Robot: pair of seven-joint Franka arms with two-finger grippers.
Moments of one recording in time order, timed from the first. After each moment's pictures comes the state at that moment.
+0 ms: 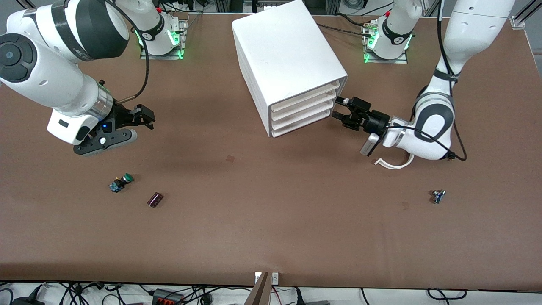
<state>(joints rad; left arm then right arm) -0.06 0.47 -0.05 -2.01 -1.26 1.43 0.95 0.32 0.22 -0.06 -1.52 0.03 1.68 -0.08</state>
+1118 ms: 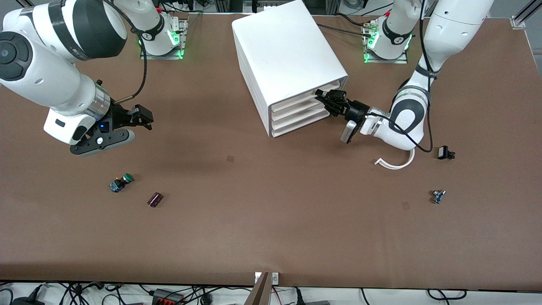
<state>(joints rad) -0.15 0.47 -0.06 -2.11 -1.27 1.47 1.07 0.32 0.22 -0.07 -1.51 0.03 1.68 -0.08</state>
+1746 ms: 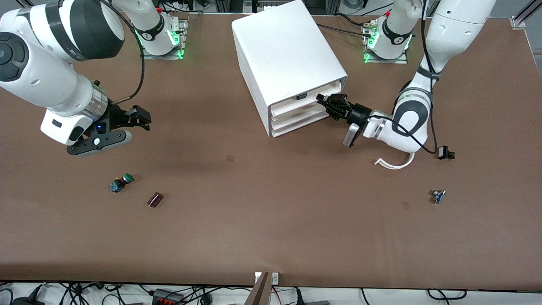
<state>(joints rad) -0.14 0.48 -0.04 -2.04 -1.23 1.49 1.05 0.31 0.22 -0.08 -1.51 0.03 1.68 -0.08</state>
